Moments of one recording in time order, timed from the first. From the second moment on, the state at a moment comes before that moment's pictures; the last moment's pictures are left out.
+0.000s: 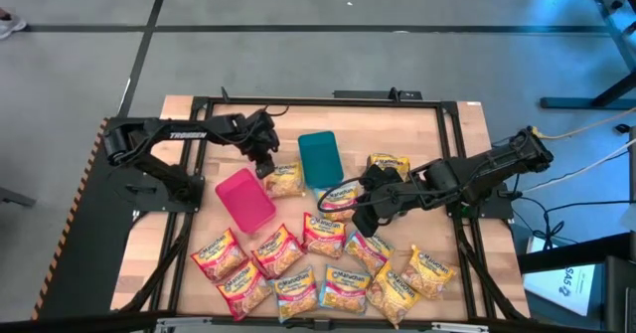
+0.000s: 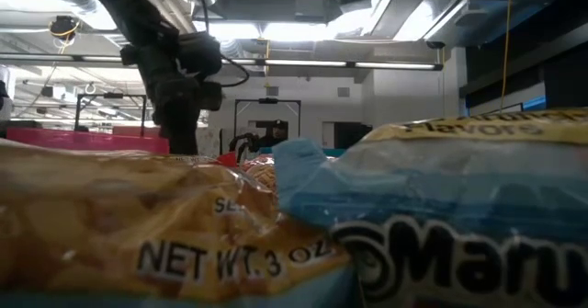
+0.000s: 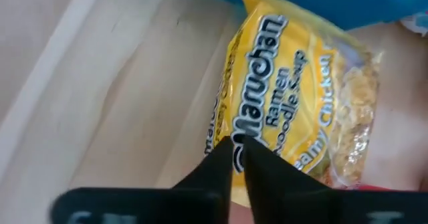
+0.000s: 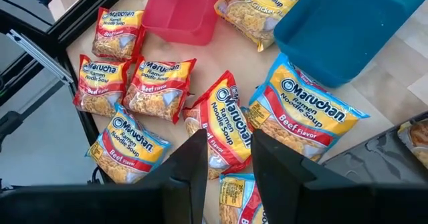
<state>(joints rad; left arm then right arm) 0.53 1.43 0.75 -0.46 0.31 -0.01 0.37 1.50 1.52 -0.92 0.30 0.99</state>
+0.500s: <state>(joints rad) 0.53 1.43 0.80 -0.60 0.25 0.06 0.37 1.50 1.52 -0.92 0.30 0.99</state>
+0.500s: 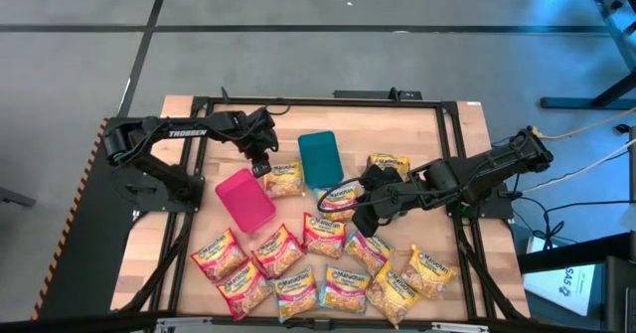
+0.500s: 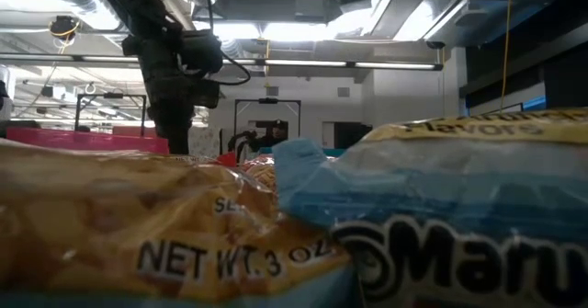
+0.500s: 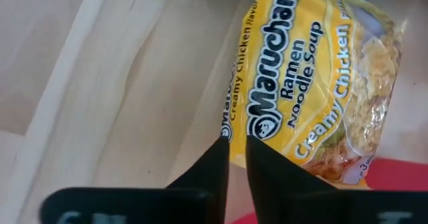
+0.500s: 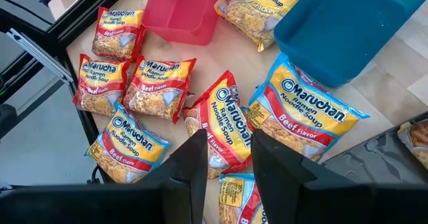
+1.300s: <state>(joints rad) 0.52 1.58 0.80 -0.56 0.33 0.07 0.37 1.50 1.52 -0.92 0.29 0.99</state>
